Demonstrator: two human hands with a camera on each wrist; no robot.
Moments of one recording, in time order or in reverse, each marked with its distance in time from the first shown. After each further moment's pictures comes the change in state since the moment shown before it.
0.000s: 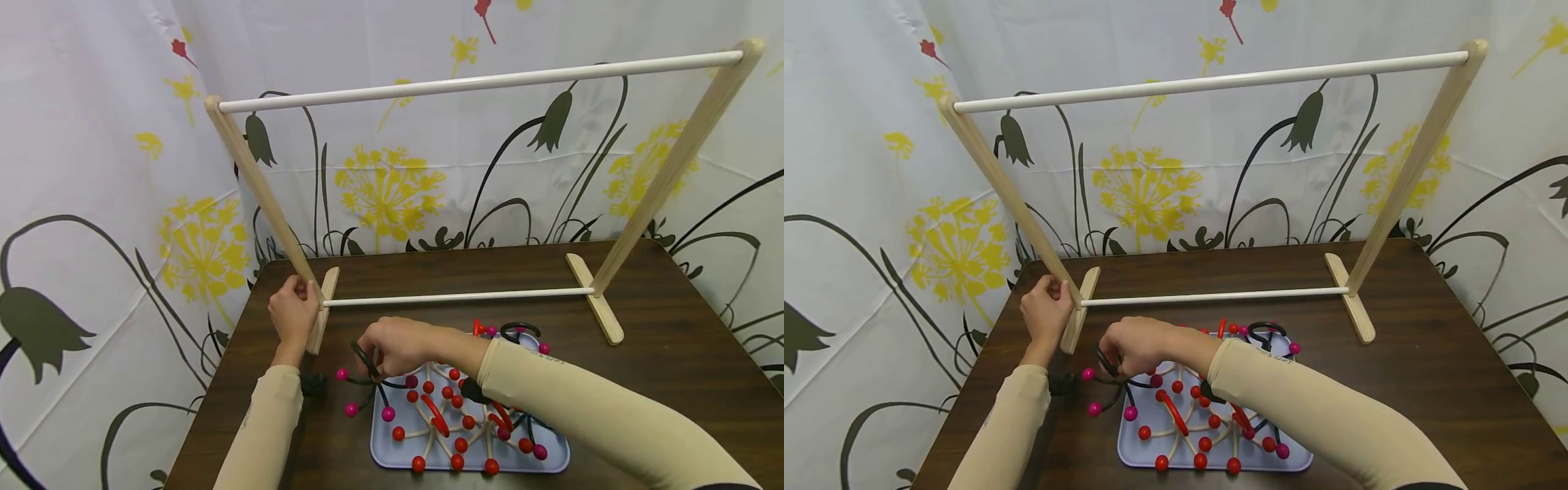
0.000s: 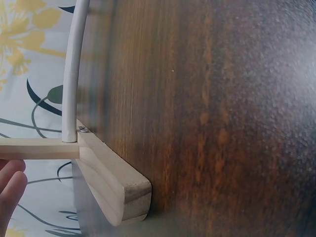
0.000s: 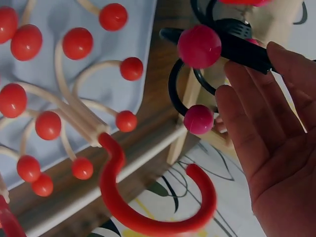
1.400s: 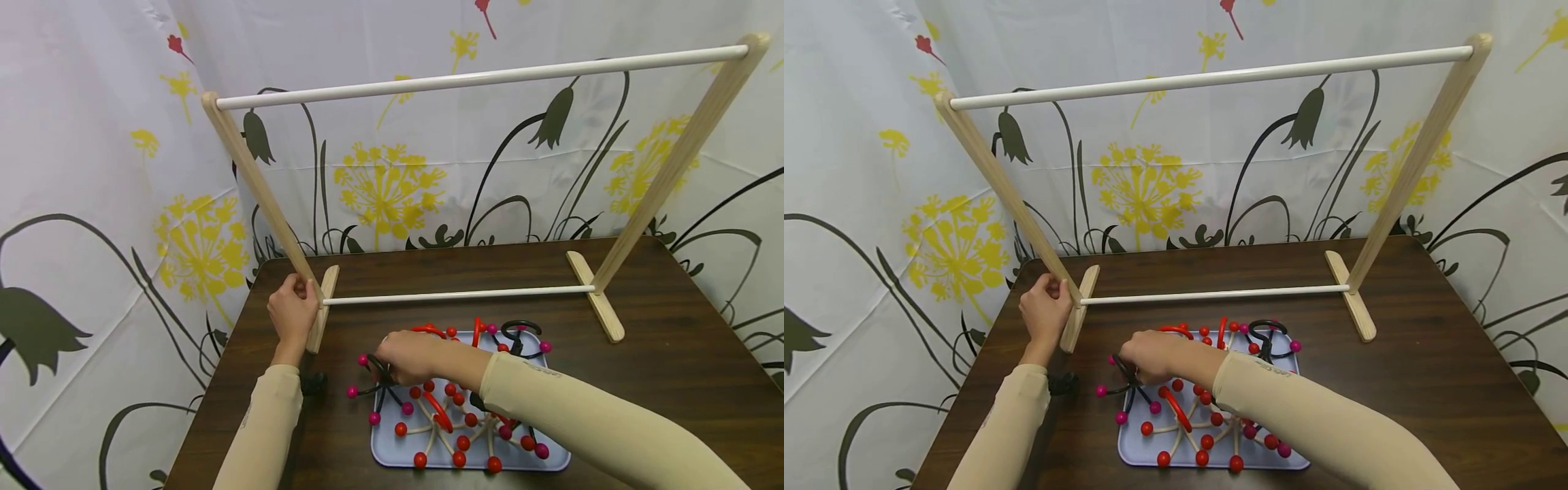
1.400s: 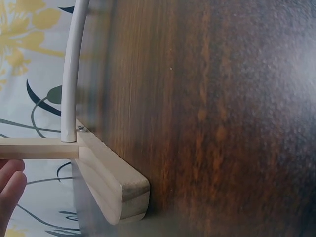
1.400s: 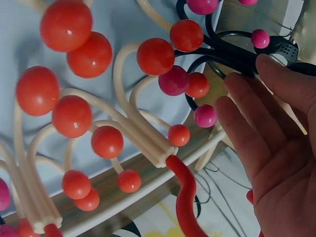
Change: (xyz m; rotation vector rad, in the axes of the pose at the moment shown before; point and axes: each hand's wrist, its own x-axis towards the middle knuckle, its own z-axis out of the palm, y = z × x) left_hand 0.002 -0.004 0.003 -0.005 0.002 -0.002; right_hand -0.002 0.028 0.030 -0.309 -0.018 0.050
